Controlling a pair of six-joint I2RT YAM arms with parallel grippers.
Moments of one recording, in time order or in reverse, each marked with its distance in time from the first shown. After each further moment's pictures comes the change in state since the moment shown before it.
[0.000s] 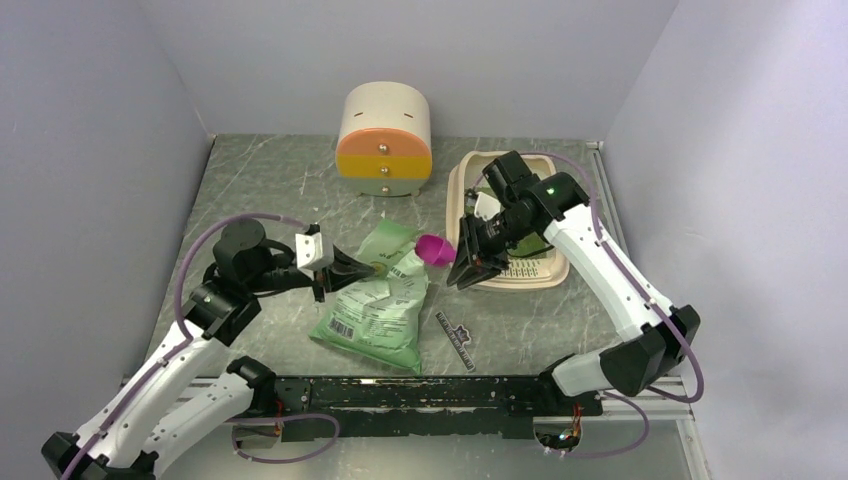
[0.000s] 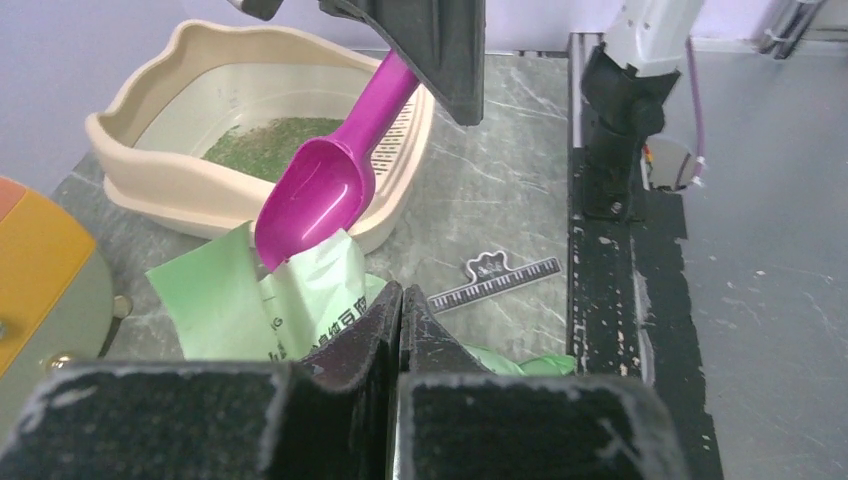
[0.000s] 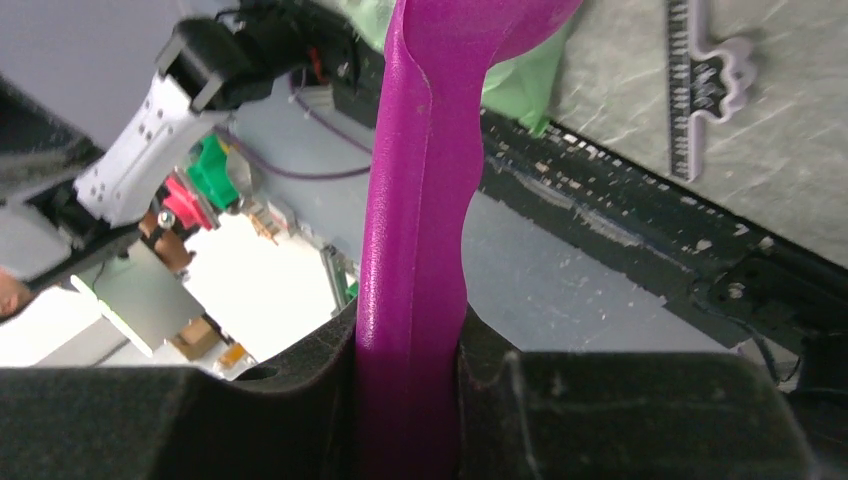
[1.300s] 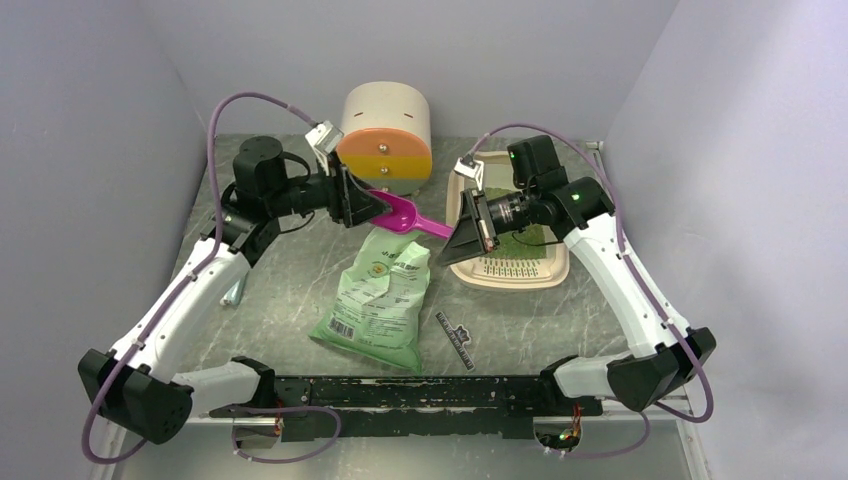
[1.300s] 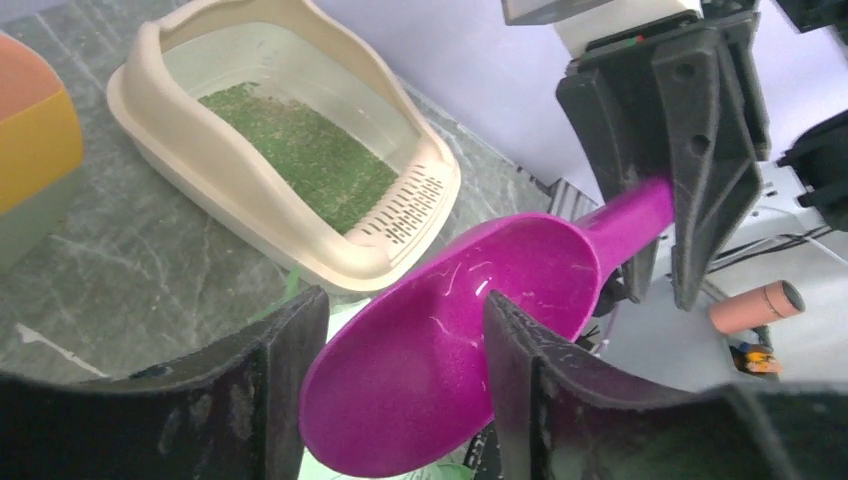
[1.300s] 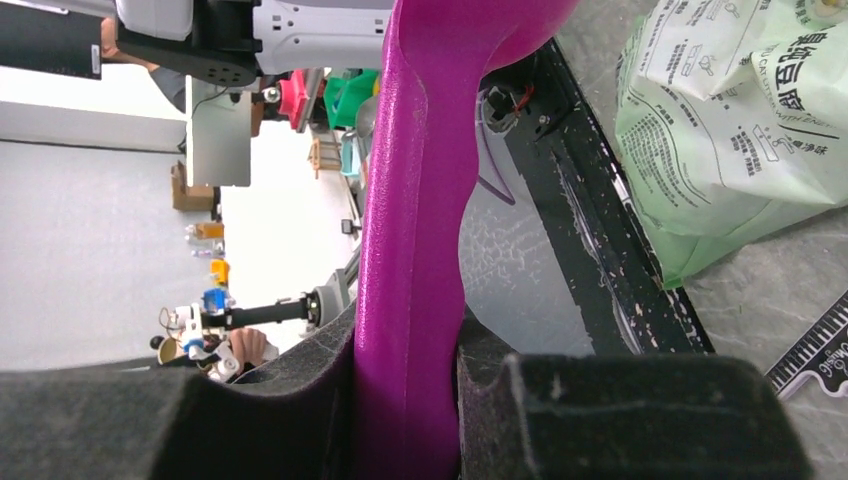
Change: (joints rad) left arm 0.114 0.469 0.426 -0.007 -0.096 -0.542; right arm -0.084 -0.068 -0.004 0.321 -0.481 -0.214
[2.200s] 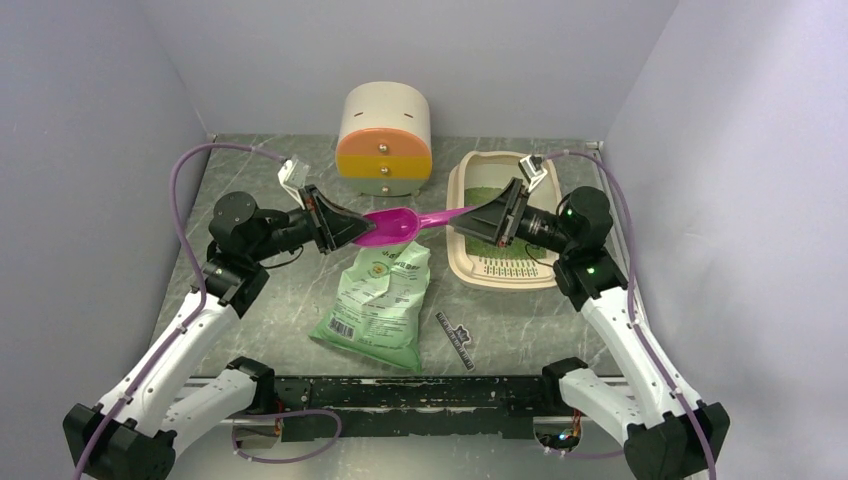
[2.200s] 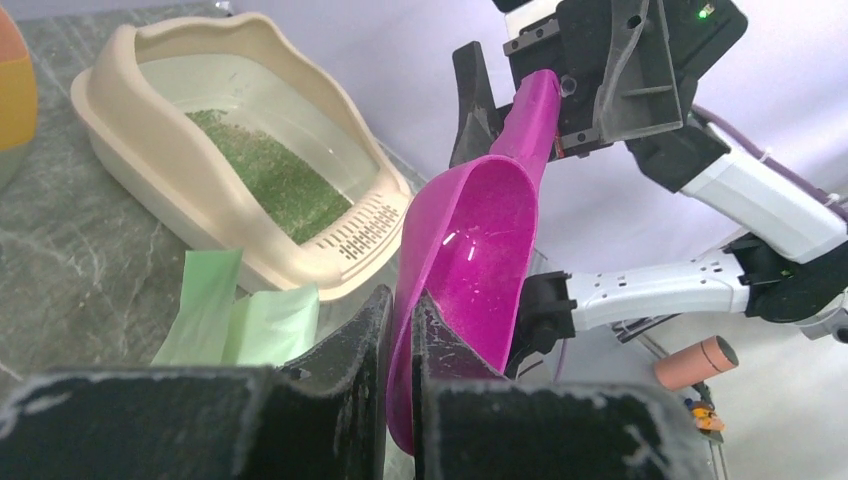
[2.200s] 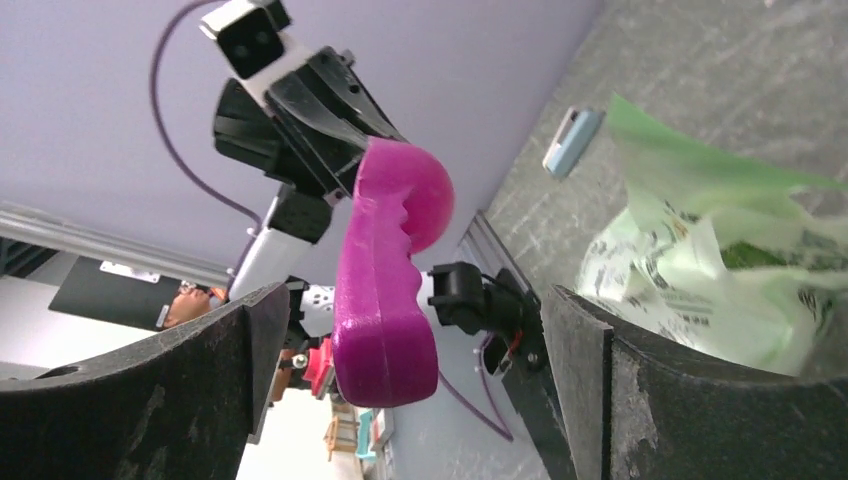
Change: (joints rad) left arm 0.018 -0.290 -0.369 0.311 -0.034 -0.248; right arm -0.161 -0.403 -0.648 1.068 0.233 0.721
